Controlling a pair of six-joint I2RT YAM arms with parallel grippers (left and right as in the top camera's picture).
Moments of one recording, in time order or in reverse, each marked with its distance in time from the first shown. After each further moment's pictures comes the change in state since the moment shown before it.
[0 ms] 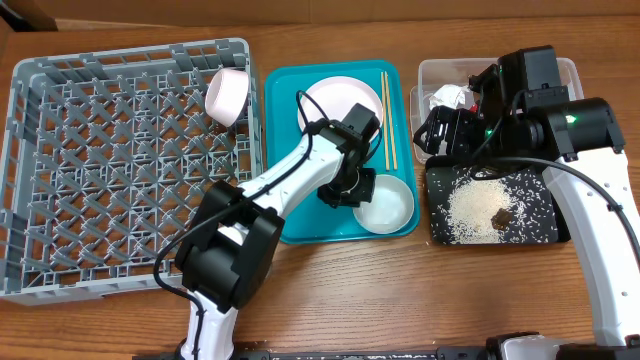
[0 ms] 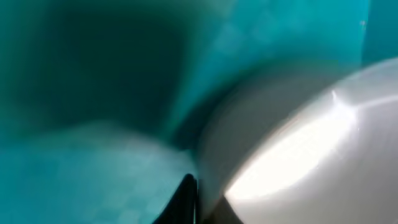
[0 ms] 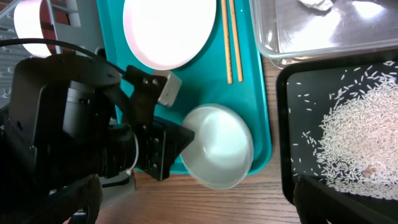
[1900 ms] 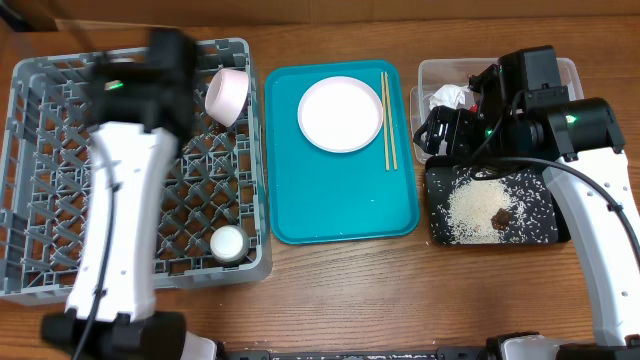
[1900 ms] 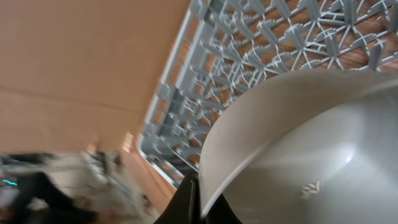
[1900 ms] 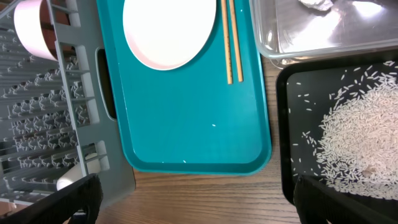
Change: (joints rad) left arm 0.471 -0.425 0.366 -0.723 -1.126 -0.007; right arm 0.000 0.000 0.000 0.000 0.000 0.000
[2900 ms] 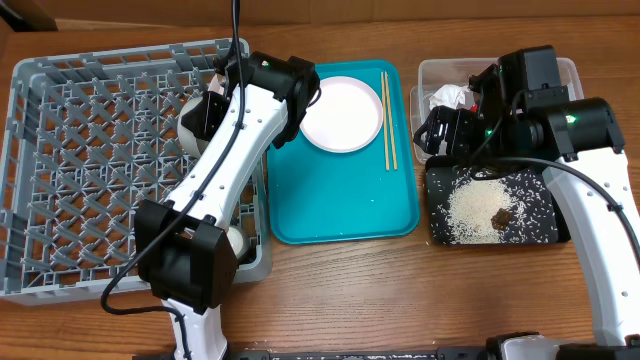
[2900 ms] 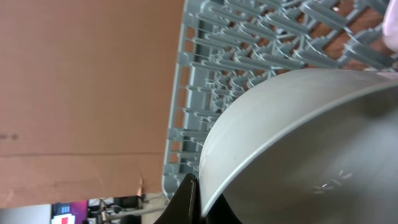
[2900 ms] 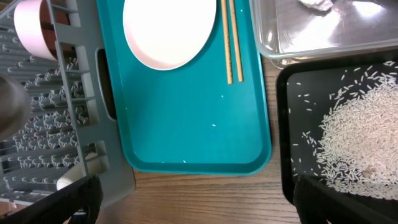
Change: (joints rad) left arm -0.268 0.336 -0.004 -0.054 -0.235 -0.171; right arm 0.000 0.000 0.000 0.000 0.000 0.000
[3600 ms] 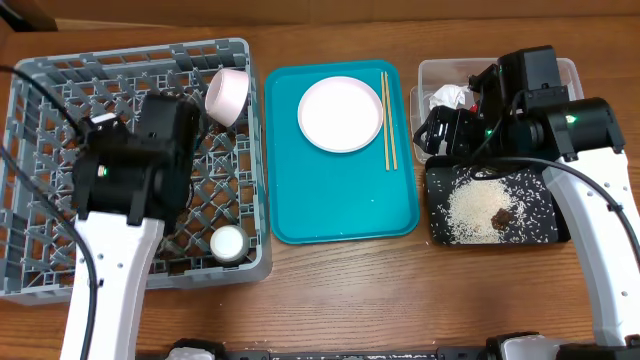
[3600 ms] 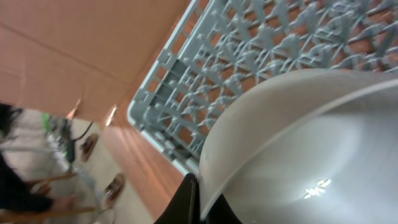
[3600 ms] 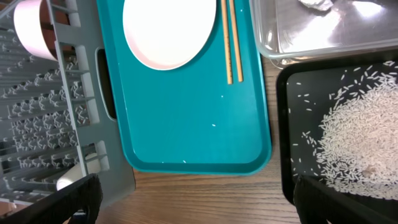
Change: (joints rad) left arm 0.254 -0.666 -0.332 0.107 0.285 -0.014; right arm 0.000 0.000 0.000 -0.001 0.000 0.000
